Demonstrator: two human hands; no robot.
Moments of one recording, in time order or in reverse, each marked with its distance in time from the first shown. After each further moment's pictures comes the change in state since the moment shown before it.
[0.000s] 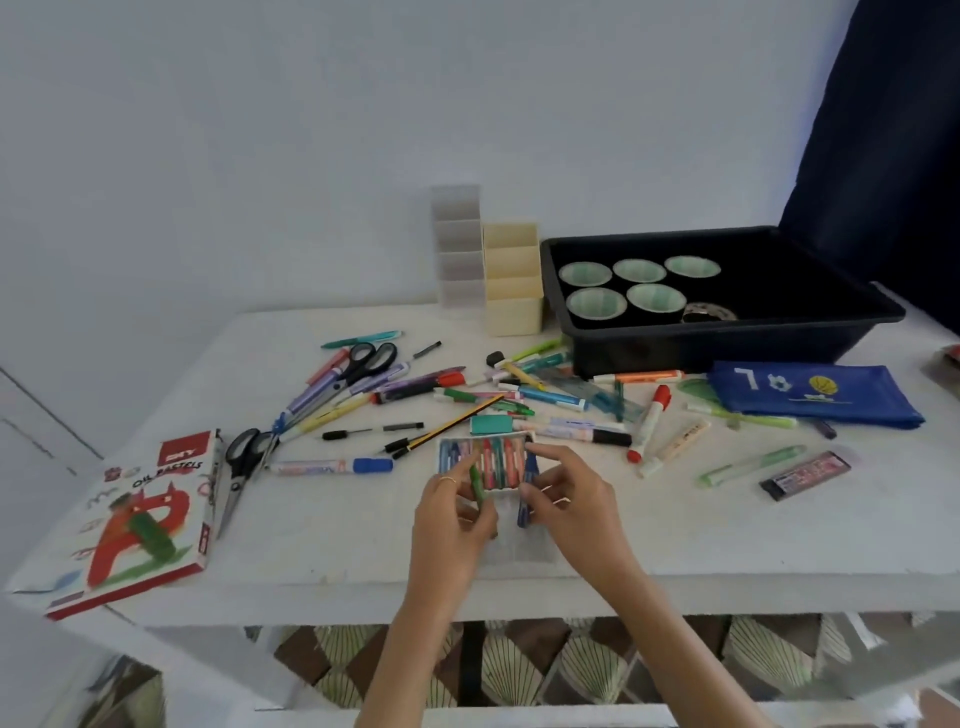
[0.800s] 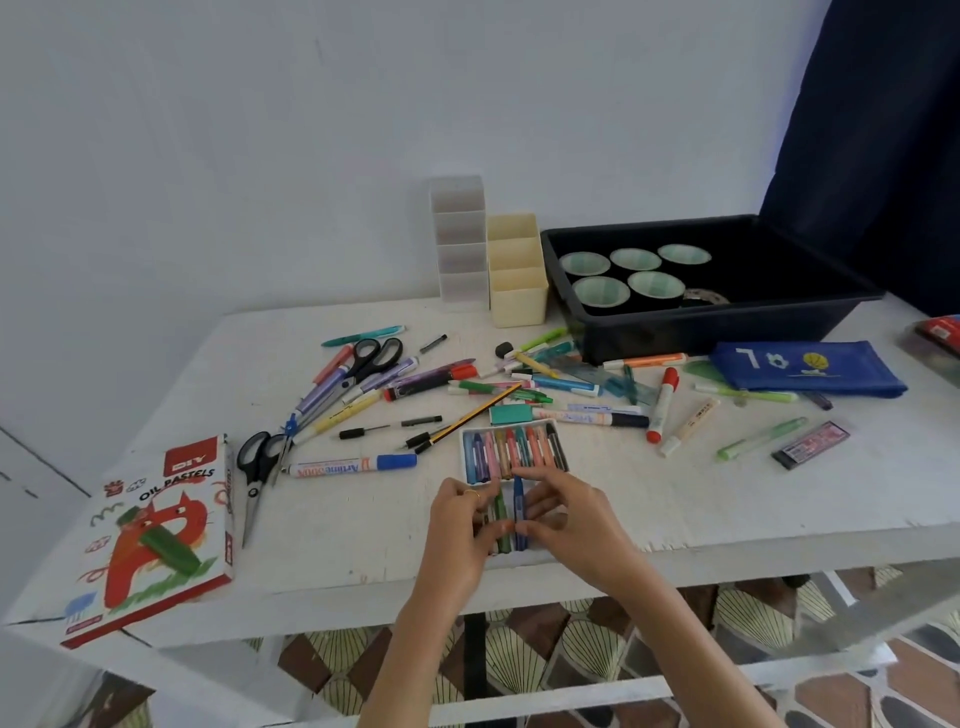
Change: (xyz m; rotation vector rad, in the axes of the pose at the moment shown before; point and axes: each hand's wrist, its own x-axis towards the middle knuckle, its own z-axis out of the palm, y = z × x) left_hand 0.006 -0.034 -0.026 0.136 -0.273 0.097; right_hand -0.019 -0.004 0.033 -0.168 -0.166 -0.015
